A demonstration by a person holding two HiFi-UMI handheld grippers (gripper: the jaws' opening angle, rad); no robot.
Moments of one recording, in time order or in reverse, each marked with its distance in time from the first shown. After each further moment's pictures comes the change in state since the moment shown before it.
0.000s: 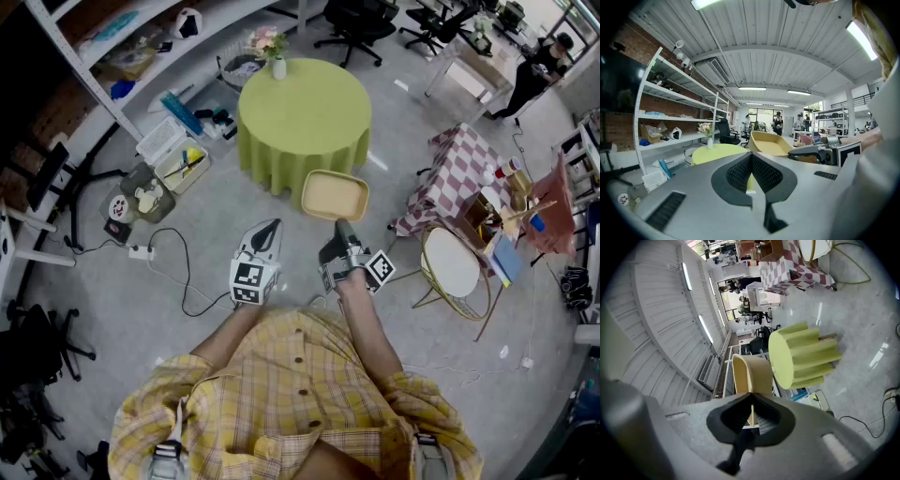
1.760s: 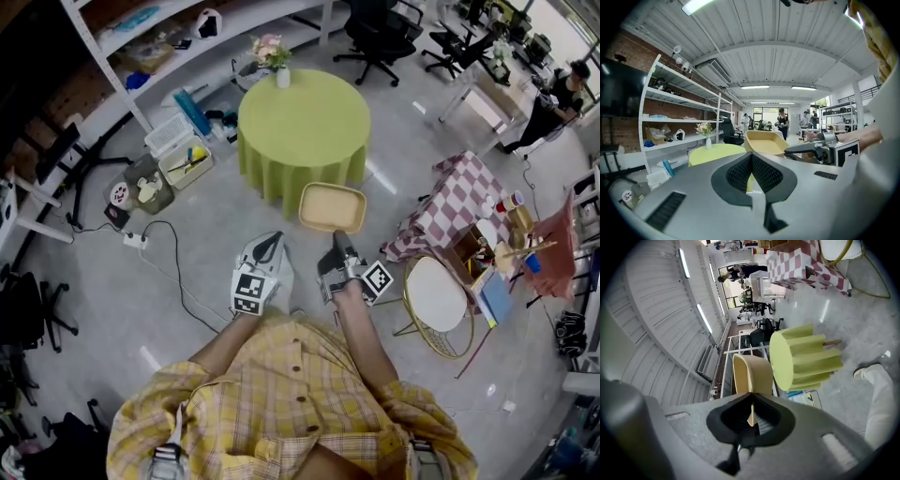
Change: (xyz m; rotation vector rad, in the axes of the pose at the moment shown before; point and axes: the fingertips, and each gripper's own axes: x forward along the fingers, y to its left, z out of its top) left arm 0.057 -0.088 0.001 0.028 0.018 0.086; right arm -0.002 0.011 0.089 -0.054 0.157 -0.025
